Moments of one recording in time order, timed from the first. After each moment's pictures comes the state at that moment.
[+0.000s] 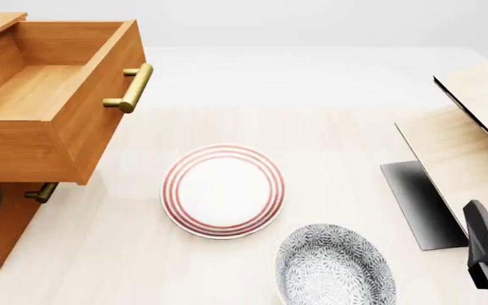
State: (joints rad) left arm 0.04 0.02 -0.12 0.05 0.03; right arm -0.02 0.01 0.00 0.00 0.00
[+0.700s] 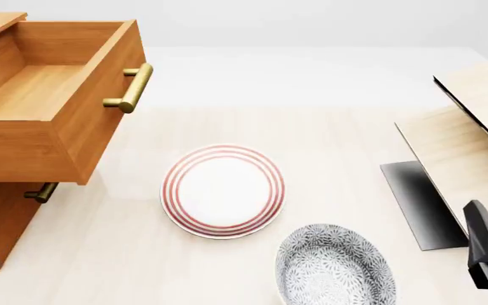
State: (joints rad) left arm -0.10 0.24 -0.34 0.01 0.07; right arm -0.02 0.01 -0.01 0.00 0.00
